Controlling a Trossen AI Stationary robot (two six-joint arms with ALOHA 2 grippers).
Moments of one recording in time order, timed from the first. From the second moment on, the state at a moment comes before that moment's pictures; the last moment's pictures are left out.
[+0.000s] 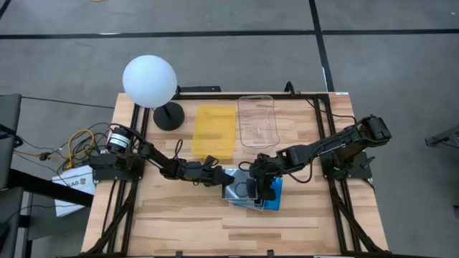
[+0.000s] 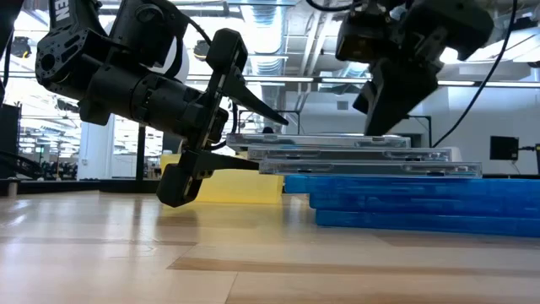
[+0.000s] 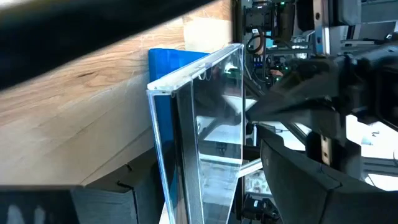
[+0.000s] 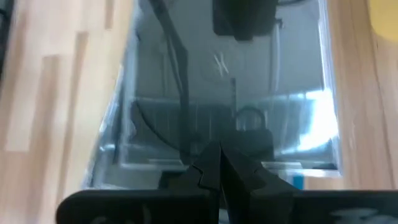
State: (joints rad) left arm -0.22 1.90 0.59 1.05 -0.16 -1.55; right arm 0.23 1.58 0.95 -0.35 -0.08 0.23
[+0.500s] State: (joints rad) left arm -0.22 1.90 0.59 1.05 -0.16 -1.55; right arm 0.23 1.67 1.12 -0.58 -0.08 0.15
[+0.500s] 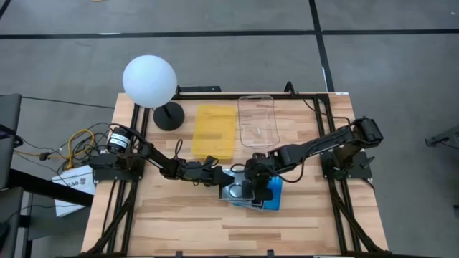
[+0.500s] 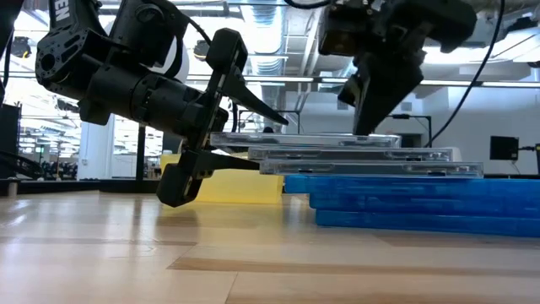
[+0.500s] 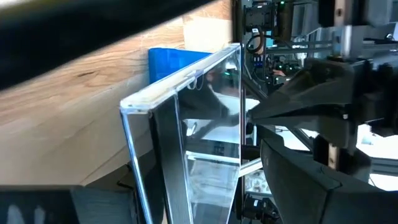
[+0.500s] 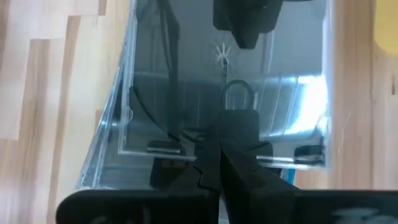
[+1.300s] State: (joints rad) left arm -0.22 1.90 0.59 1.03 -0.06 -1.54; right arm 0.22 1.65 1.18 -0.81 -0.08 0.16
